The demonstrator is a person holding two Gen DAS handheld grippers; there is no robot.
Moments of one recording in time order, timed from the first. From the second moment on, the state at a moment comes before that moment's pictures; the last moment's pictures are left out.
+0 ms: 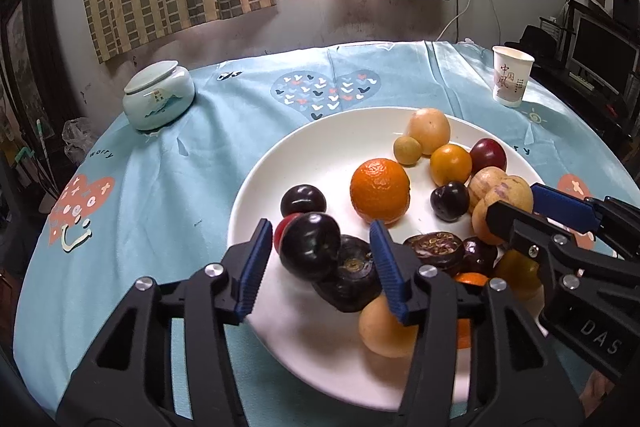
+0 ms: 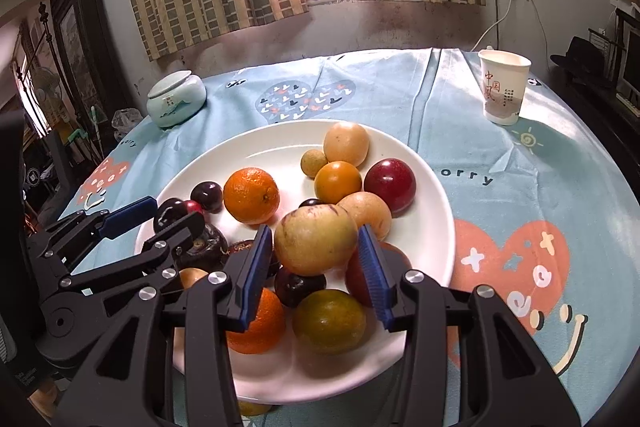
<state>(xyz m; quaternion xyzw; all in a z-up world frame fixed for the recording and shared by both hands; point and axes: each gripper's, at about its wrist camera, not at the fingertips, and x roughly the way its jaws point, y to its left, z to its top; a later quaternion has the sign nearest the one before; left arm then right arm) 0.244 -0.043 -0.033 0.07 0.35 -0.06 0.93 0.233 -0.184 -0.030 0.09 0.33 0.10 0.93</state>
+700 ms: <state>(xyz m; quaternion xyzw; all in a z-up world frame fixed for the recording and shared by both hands) 0.215 -0.025 -0.010 0.06 0.32 -0.04 0.94 0.187 -0.193 0.009 0.12 0.27 0.11 0.95</state>
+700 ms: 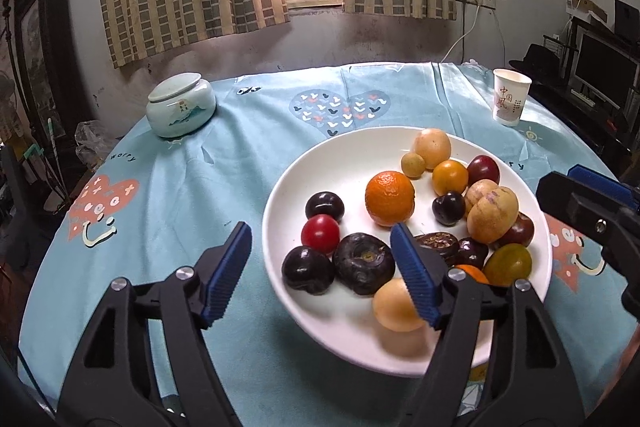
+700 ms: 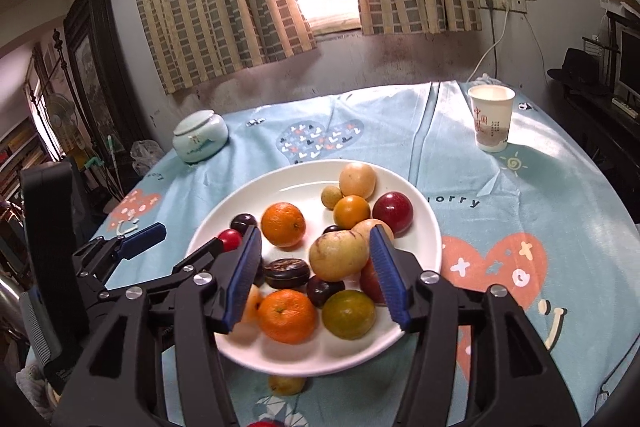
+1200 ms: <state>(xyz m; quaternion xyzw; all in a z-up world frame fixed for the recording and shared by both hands) 0.119 0.002 -0.020 0.05 0.33 -0.05 0.94 0.083 -0.220 -0.017 0.16 0.26 0.10 0.95</state>
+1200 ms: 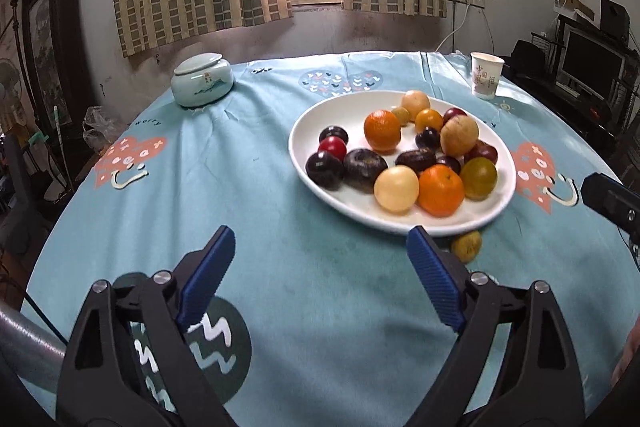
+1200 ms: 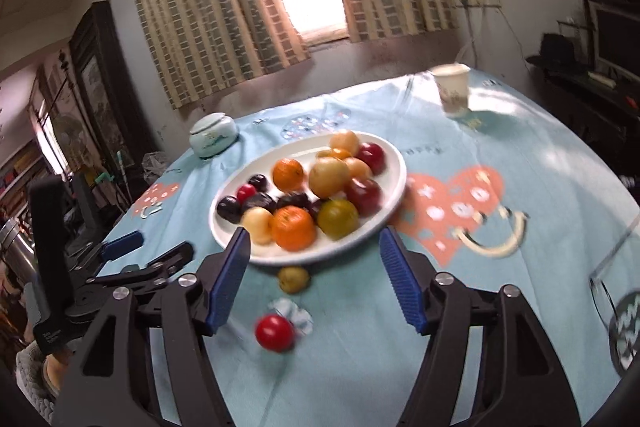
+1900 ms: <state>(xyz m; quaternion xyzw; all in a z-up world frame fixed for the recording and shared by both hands) 0.101 -0.086 -0.057 0.17 0.36 -0.14 0.90 0.073 -0.267 -0.037 0.26 0.28 0.07 0.92</state>
